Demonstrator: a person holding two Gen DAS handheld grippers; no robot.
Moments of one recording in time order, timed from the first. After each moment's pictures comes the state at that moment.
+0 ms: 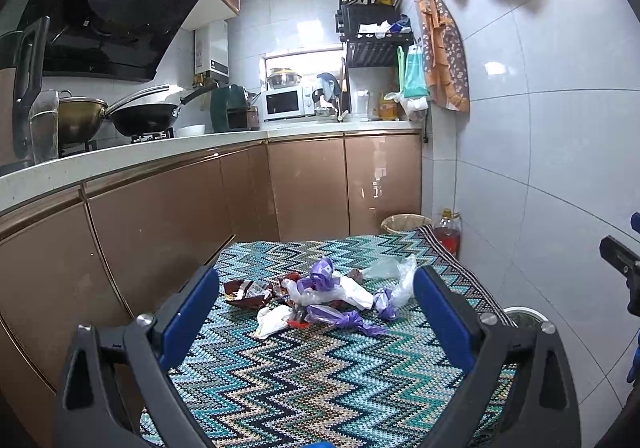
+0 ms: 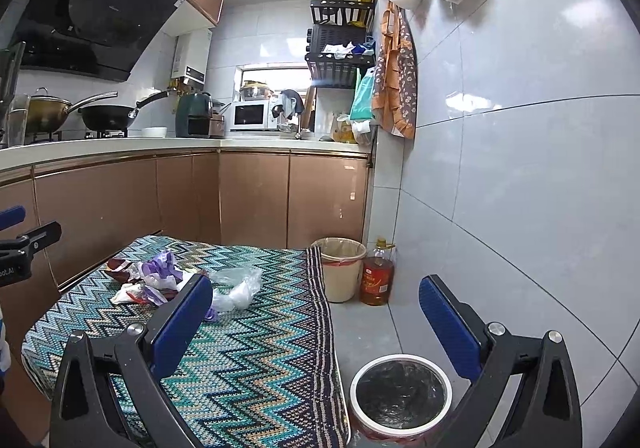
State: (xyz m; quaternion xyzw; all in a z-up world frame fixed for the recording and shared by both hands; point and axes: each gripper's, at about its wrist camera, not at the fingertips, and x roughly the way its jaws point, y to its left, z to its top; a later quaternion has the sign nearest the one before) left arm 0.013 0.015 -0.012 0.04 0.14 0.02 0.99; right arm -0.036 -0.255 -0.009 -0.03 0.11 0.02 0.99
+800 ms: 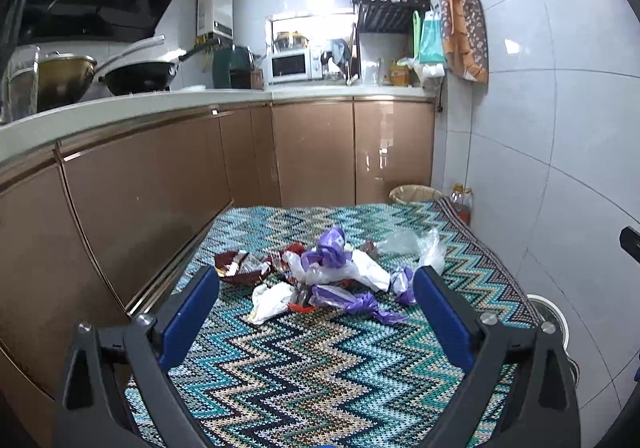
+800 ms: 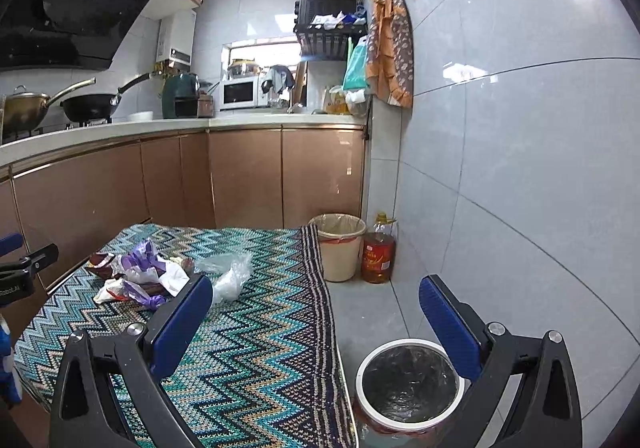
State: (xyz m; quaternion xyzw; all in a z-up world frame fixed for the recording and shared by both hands) left arm 0.081 0.031 -0.049 0.02 0.20 0.03 0.98; right arm 0.022 -0.259 -0.030 -0.01 0.17 0.01 0.99
